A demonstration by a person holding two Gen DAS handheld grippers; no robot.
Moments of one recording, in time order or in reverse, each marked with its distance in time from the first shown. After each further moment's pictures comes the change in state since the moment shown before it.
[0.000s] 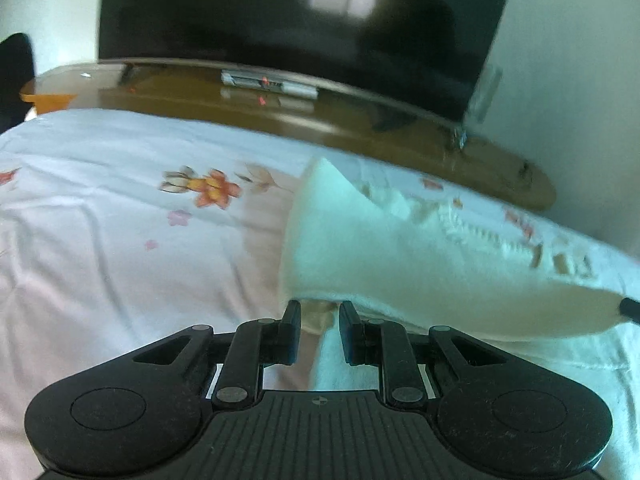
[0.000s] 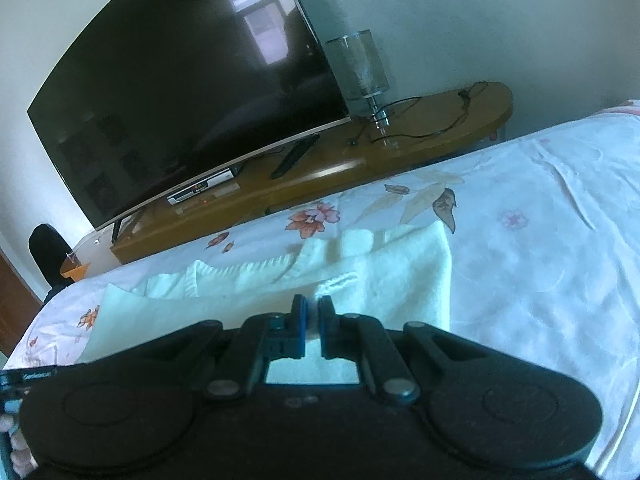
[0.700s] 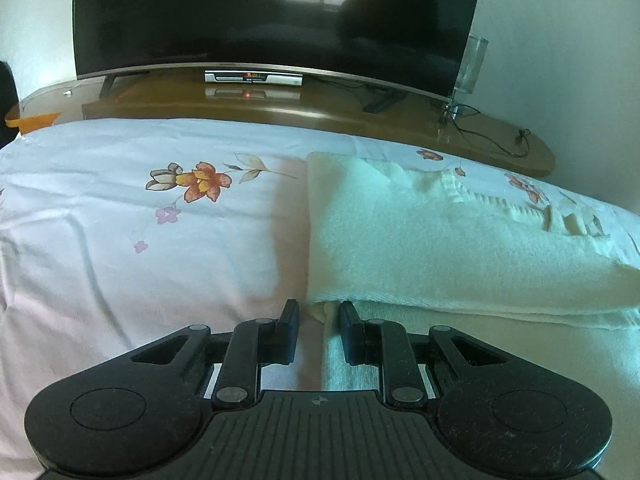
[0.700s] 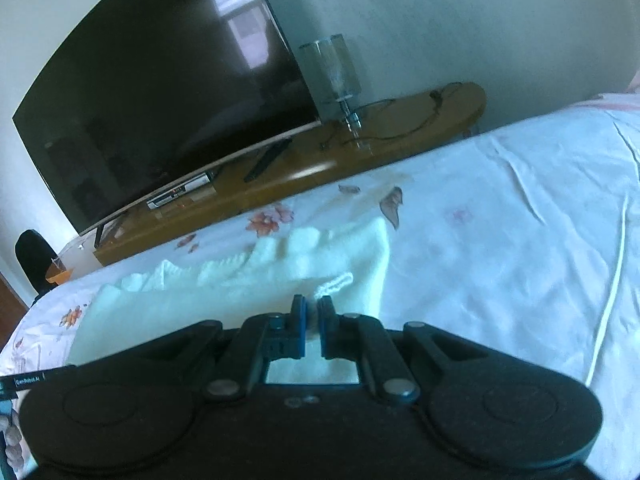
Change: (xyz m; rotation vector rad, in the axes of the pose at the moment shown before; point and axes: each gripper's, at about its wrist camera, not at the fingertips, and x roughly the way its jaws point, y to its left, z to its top) left arm 0.023 -0.005 -0.001 0.119 0.046 0.005; right arm -0.019 -0.033 -0.008 0.020 -0.007 -0.049
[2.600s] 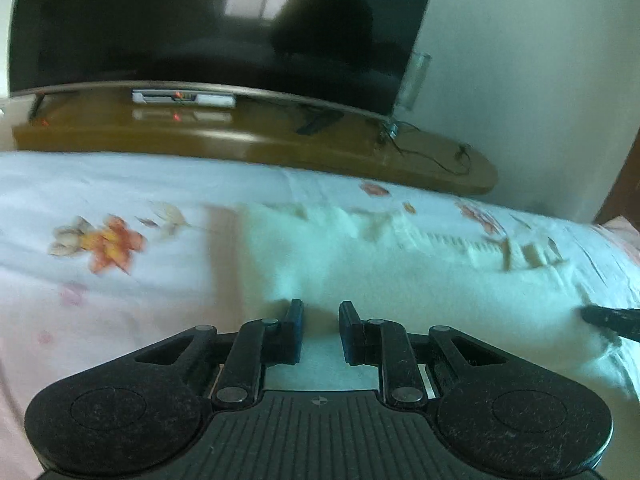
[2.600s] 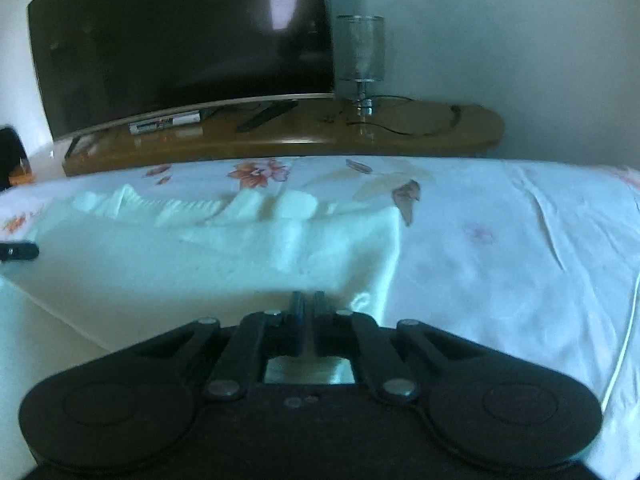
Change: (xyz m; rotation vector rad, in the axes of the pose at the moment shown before) left arm 0.031 0.008 0.035 0.057 -0.080 -0.193; right arm 0.047 0.020 -0.010 -0.280 0.069 -0.126
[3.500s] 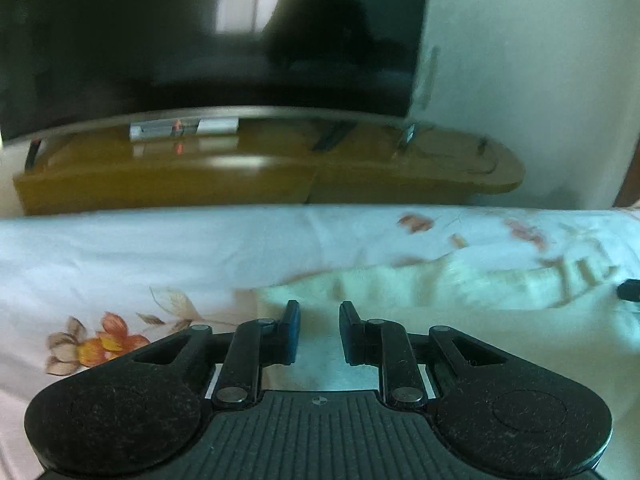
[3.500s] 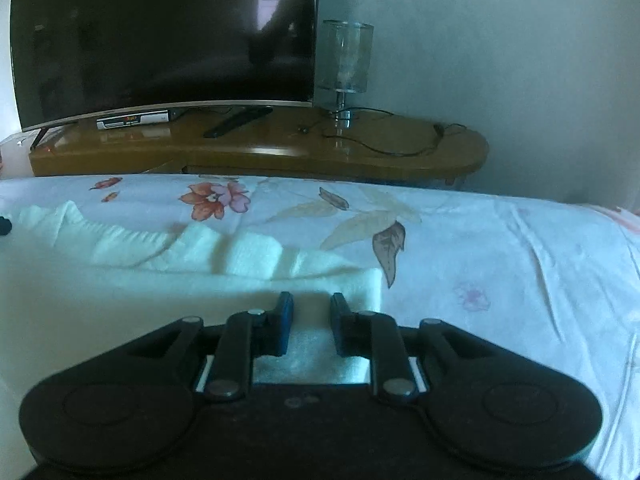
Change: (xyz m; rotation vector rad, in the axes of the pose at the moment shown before) left arm 0.043 0.008 0.042 0.124 -0.023 0.033; right arm 0.035 0.009 0.028 -0.062 -0.021 -0.105
